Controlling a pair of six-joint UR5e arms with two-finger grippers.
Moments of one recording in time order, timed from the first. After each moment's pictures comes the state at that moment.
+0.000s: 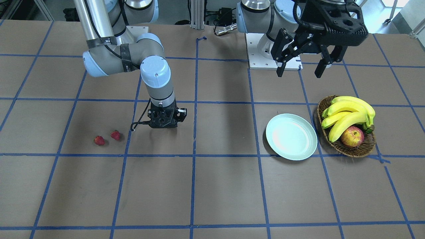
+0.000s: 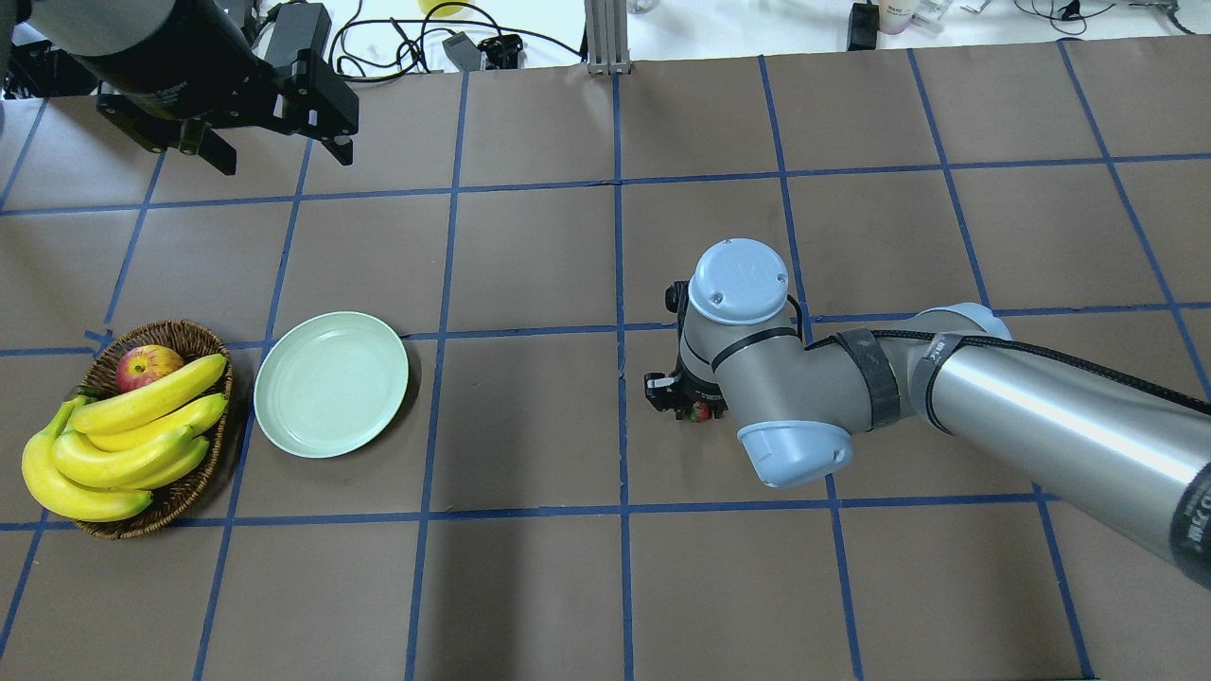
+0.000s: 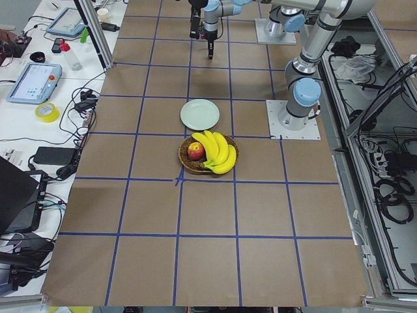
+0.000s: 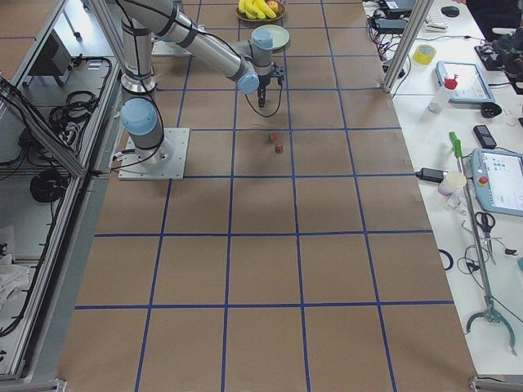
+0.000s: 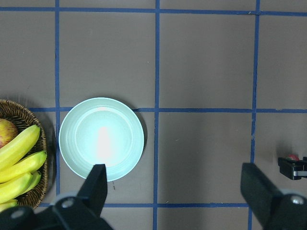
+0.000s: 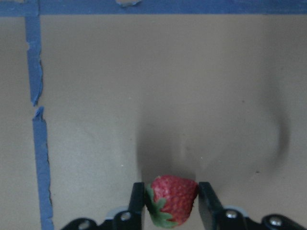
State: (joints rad) left arm -1.57 -1.50 -1.52 -1.48 1.56 -0.03; right arm 1.86 -1.27 2.10 -2.41 -1.53 0.27
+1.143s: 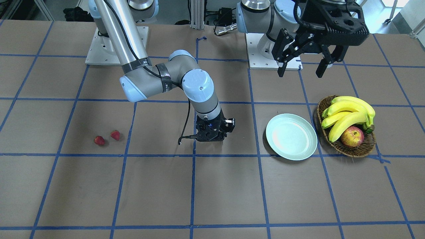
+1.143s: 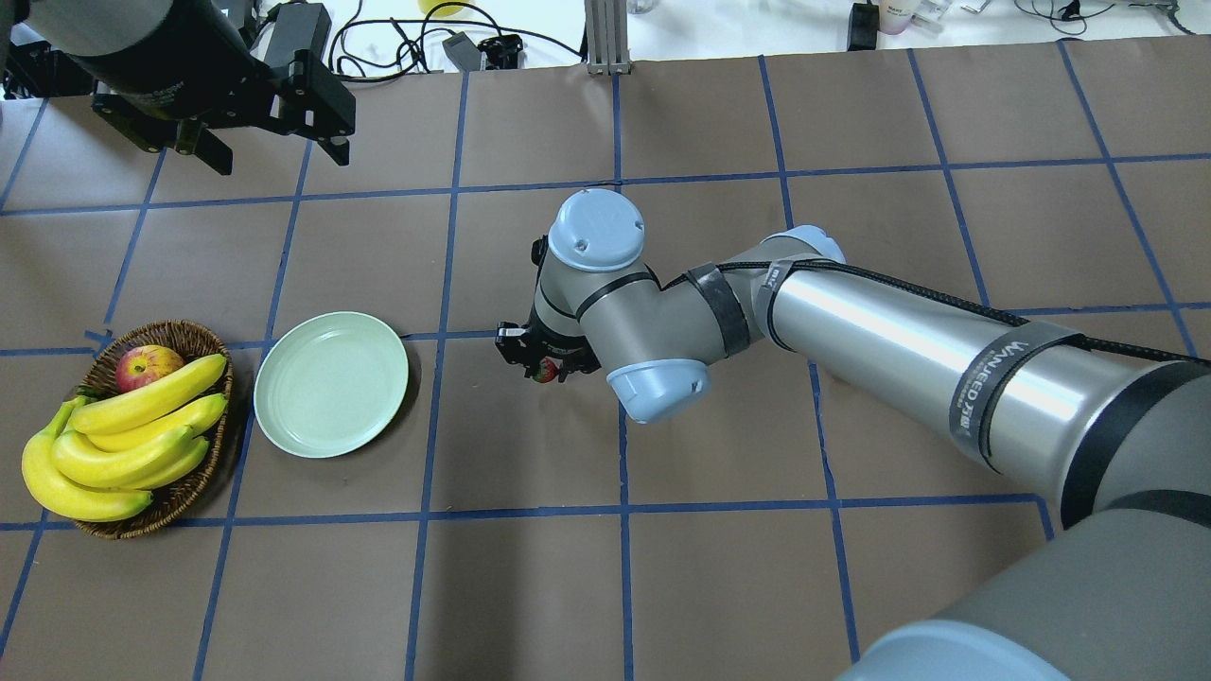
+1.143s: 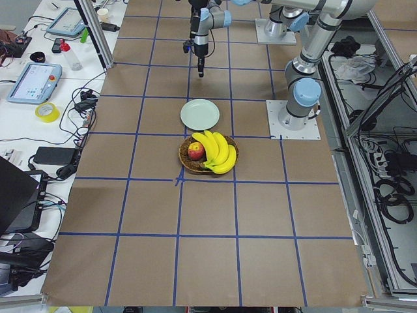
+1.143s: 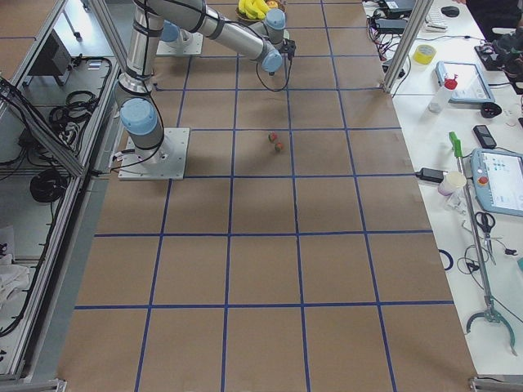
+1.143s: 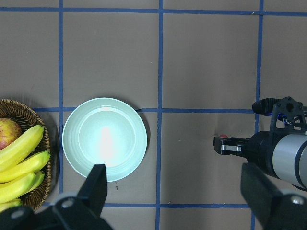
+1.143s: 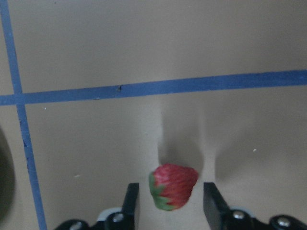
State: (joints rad) left arm -1.57 -1.50 -1.52 -1.48 1.57 -0.03; right arm 2.04 -1.05 1.76 -2.39 -1.33 0.56
